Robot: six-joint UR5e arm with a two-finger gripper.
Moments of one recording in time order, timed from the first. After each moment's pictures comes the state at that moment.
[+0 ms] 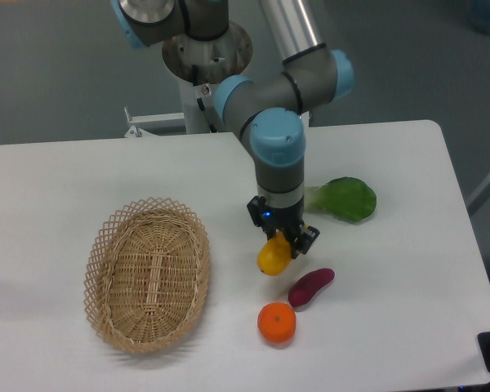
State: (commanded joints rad) arm 2.49 -1.86 -1.70 -1.01 1.57 1.22
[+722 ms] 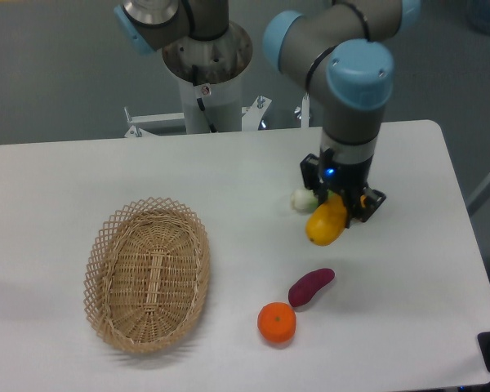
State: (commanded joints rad) arm 2.66 -1.81 -1.55 -1.20 1.49 1.44
